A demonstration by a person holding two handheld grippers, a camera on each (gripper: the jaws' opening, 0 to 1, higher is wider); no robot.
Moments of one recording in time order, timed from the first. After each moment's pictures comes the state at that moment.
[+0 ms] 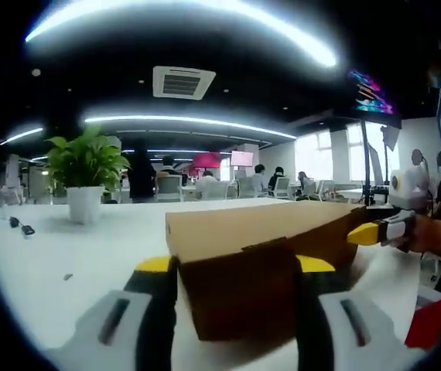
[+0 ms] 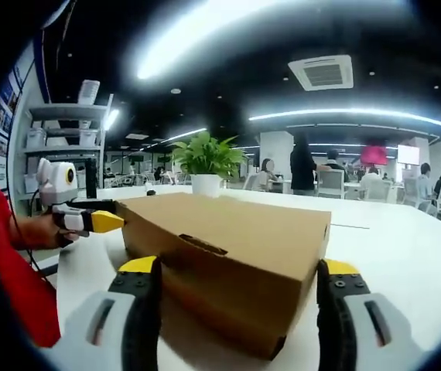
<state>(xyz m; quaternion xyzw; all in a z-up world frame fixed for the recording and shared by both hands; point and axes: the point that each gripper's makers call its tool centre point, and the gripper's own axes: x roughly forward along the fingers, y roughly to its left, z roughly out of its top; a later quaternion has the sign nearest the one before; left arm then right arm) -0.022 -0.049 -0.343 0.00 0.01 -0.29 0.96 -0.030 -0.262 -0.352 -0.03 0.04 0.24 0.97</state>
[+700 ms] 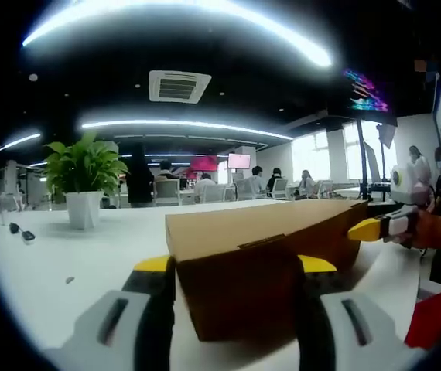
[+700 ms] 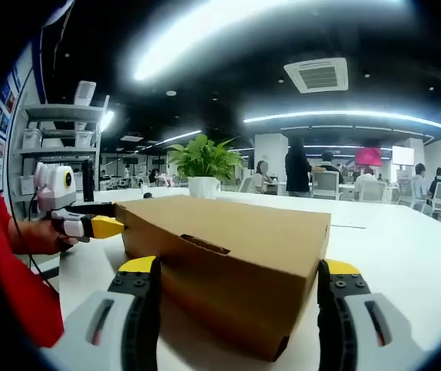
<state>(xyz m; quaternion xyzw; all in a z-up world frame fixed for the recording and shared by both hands) -0.027 -0.053 -0.341 0.01 0.00 -0.29 0.96 -0.040 -0.257 -0.349 -0.03 0.03 0.22 0.97</state>
